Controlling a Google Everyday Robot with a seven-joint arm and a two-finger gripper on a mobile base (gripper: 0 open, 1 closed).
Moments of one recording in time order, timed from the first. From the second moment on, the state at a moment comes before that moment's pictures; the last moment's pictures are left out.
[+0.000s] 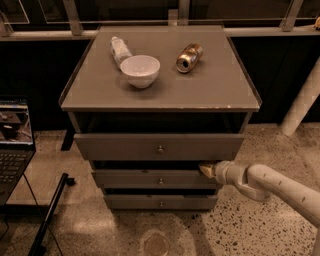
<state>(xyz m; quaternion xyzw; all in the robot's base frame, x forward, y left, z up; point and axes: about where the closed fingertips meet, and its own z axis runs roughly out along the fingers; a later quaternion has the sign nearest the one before) 0.666 -0.228 0.440 -0.28 0.83 0.18 0.46</state>
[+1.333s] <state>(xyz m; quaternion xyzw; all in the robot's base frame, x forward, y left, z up) 0.669 -0.233 0.425 -0.27 0.85 0.16 0.42</state>
